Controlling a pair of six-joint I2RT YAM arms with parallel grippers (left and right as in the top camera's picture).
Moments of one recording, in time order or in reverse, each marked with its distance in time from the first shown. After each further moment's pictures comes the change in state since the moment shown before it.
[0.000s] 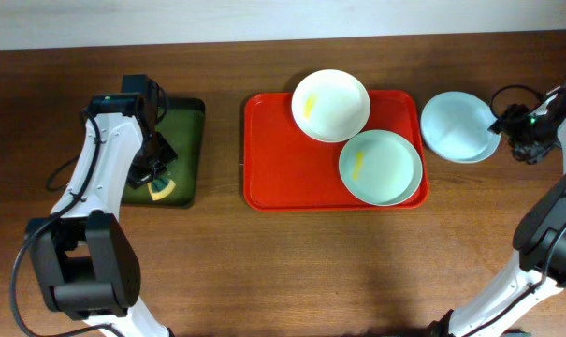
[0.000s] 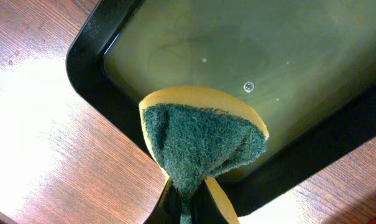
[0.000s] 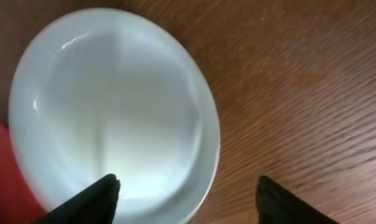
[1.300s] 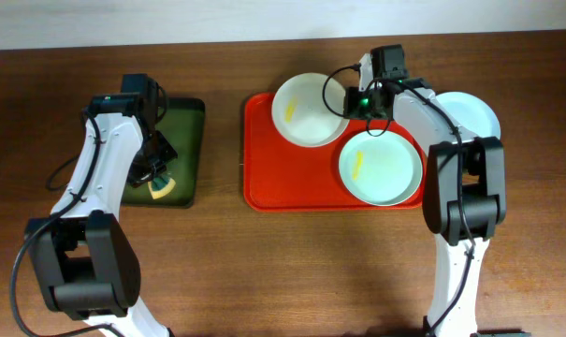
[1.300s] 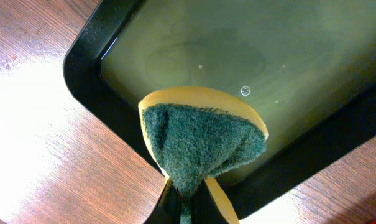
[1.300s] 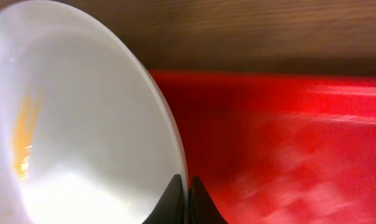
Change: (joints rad) left arm 0.000 0.000 0.000 0.015 0.000 0.000; right arm 0.660 0.199 0.057 0.340 -0.068 -0.060
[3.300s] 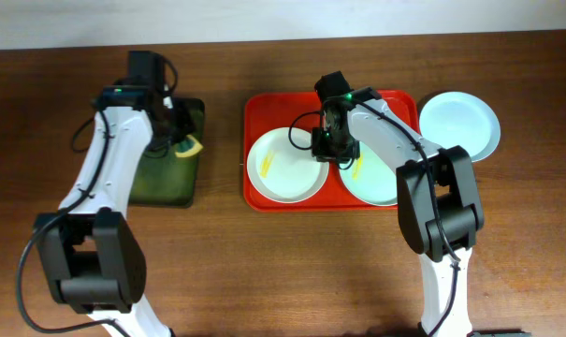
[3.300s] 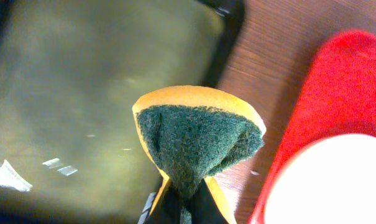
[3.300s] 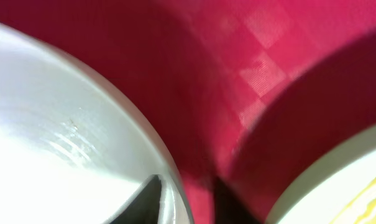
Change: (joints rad) left arm -0.056 0.027 0.066 0.272 0.241 0.260; right arm 0.222 -0.058 -0.034 -0.401 0.188 0.198
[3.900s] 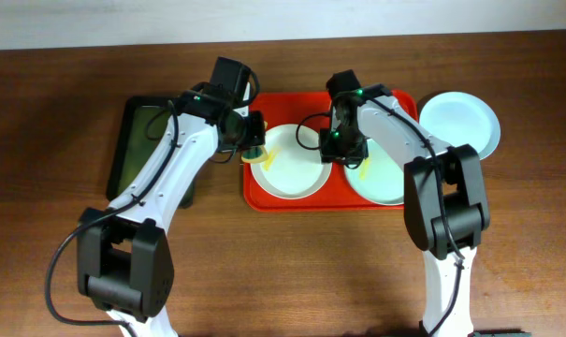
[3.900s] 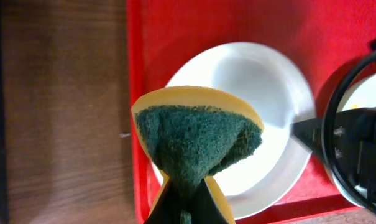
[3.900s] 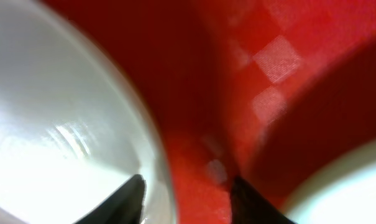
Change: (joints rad) left arm -0.301 0.000 0.000 0.053 0.080 0.006; right arm -0.057 0.000 0.003 -0.054 -0.061 -0.093
